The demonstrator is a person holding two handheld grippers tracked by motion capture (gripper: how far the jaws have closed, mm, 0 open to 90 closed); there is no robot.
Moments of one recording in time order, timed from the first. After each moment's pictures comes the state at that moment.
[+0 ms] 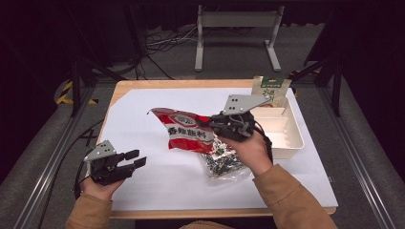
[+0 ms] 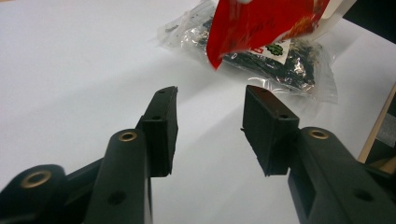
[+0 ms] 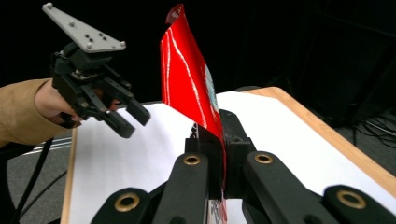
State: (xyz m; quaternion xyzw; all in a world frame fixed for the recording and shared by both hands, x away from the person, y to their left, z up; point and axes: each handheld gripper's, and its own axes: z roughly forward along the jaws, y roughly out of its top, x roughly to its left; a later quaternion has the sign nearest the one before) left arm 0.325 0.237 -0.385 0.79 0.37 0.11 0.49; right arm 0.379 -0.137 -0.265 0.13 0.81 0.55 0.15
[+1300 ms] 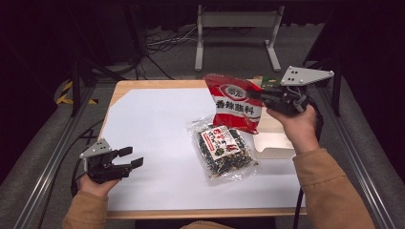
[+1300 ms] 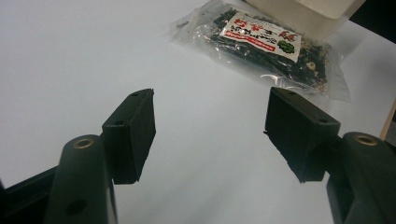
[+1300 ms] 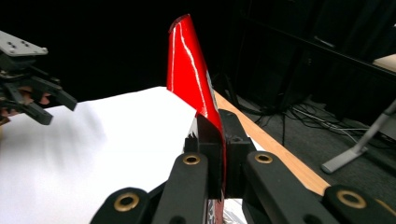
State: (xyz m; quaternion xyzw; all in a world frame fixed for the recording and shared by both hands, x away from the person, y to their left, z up) left arm 0.335 0.252 -0.394 0.78 0.37 0.10 0.49; right arm 0.409 -0.250 -0.225 0.20 0.79 0.53 0.23
